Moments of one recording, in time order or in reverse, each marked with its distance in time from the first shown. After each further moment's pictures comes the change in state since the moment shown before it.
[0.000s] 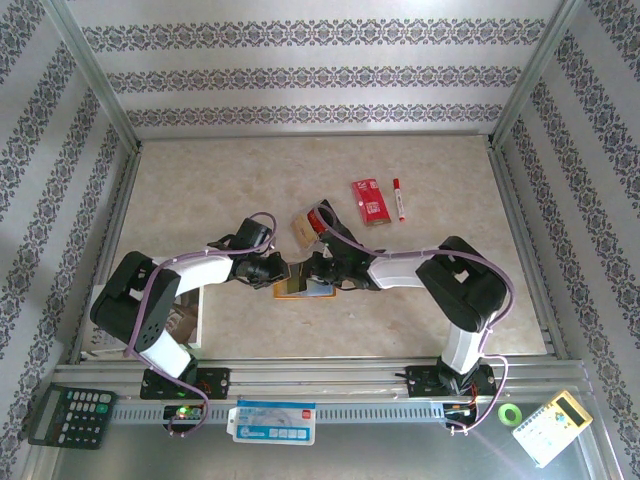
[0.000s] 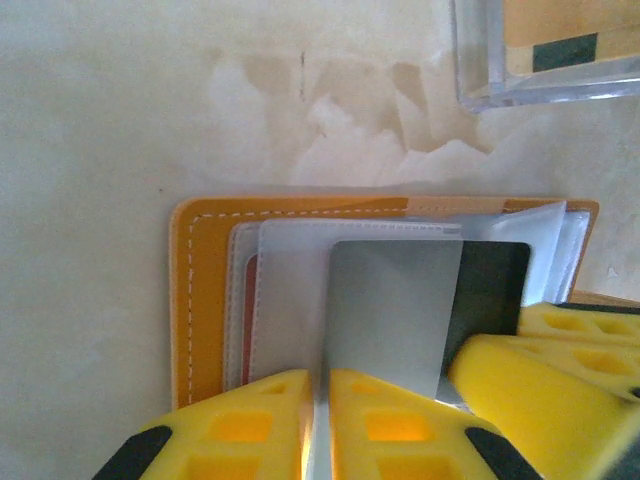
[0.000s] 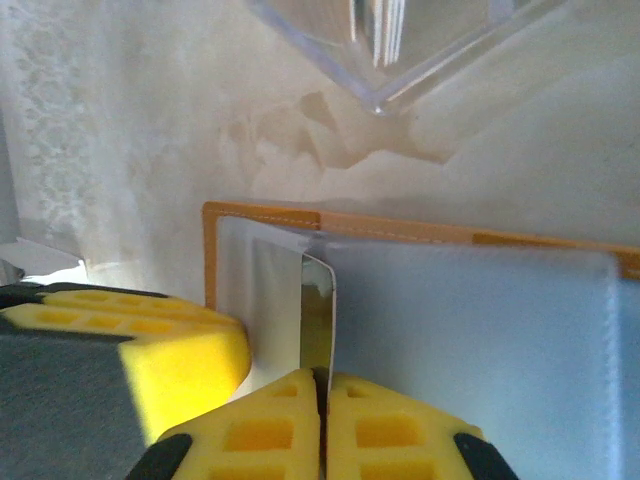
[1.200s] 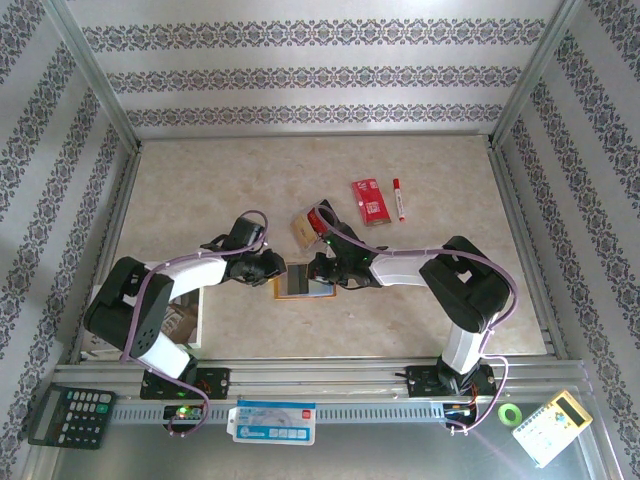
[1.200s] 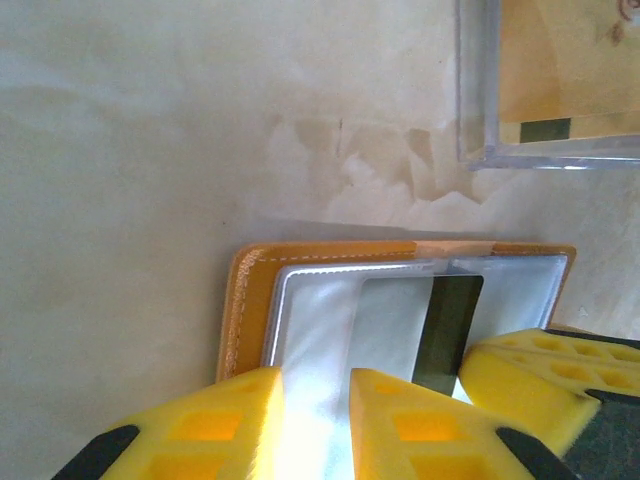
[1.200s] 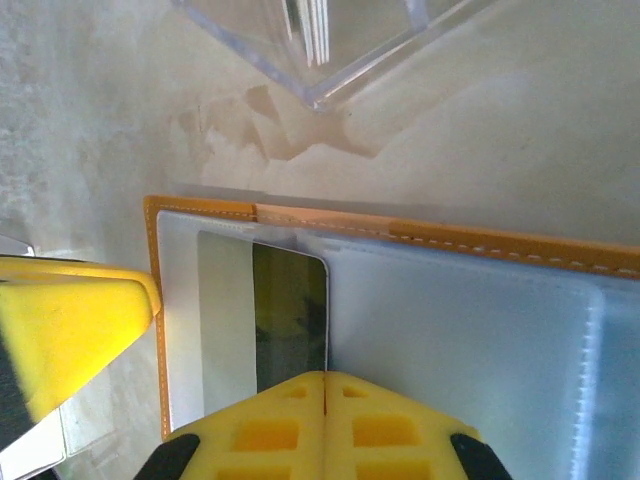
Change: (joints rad) left arm 0.033 -0.051 -0.025 0.023 -0.016 -0.064; right arm -0.014 0.001 0.029 -0.113 0.000 -0.087
